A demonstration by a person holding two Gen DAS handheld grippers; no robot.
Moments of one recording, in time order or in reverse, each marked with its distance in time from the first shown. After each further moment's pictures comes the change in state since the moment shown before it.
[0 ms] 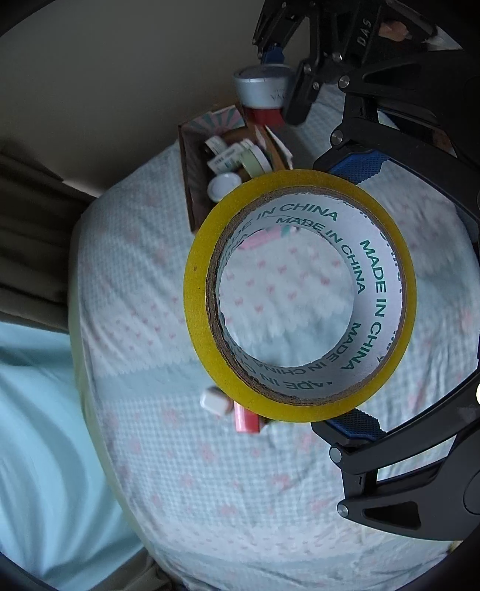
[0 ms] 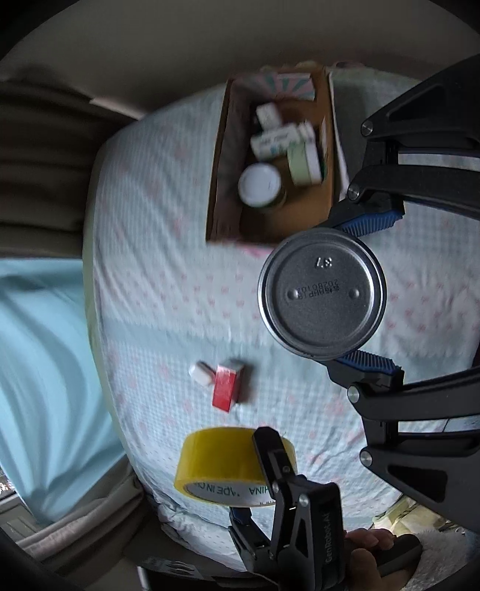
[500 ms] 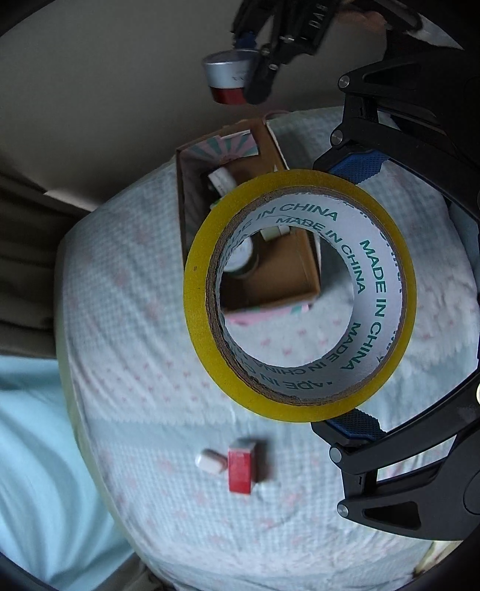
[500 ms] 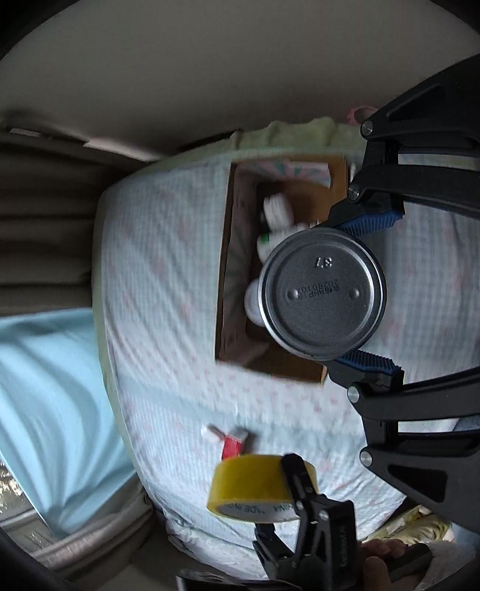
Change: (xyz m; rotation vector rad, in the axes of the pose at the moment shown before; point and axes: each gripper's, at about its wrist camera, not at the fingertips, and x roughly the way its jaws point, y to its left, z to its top) left arm 0.049 -0.143 0.027 -0.041 0.065 0.038; right arm -0.015 -0.168 0.005 0.001 -0.004 -0.032
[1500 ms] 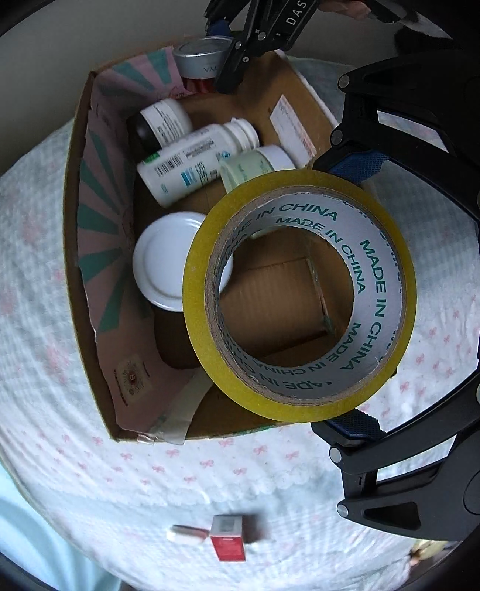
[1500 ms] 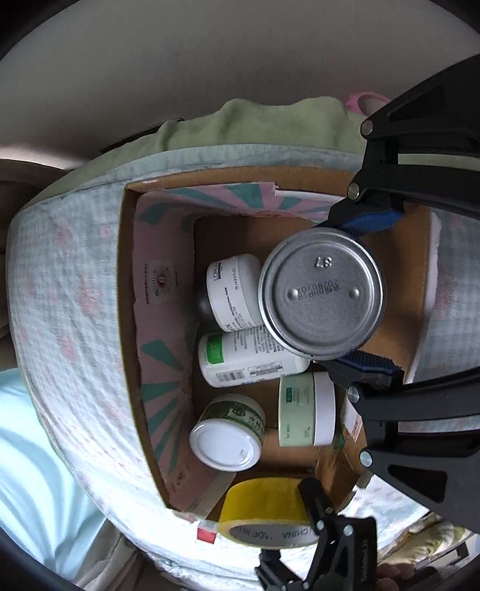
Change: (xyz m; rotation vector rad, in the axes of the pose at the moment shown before) left arm 0.190 -0.057 0.013 0.037 0.308 0.108; right arm 0.171 -0.105 -0.014 0.026 0.207 0.012
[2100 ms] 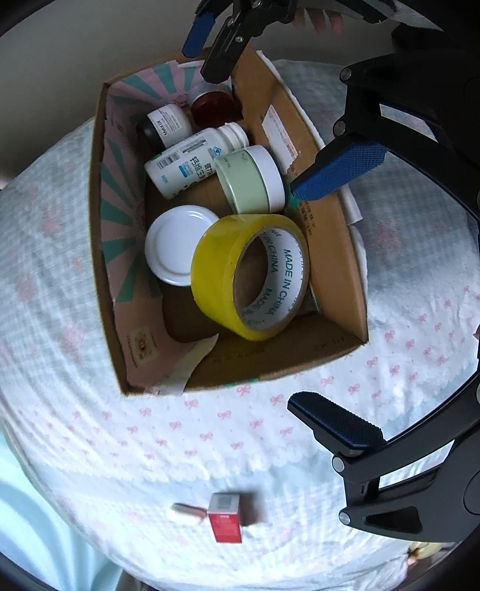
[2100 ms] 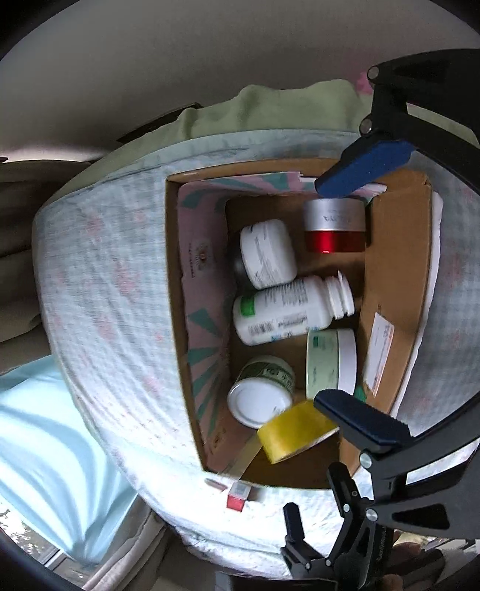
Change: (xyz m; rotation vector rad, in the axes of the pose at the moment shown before) left arm -0.041 0.012 -0.011 -0.013 -0.048 0.006; right arm -0.031 0.000 0.003 0.059 -0.118 0.129
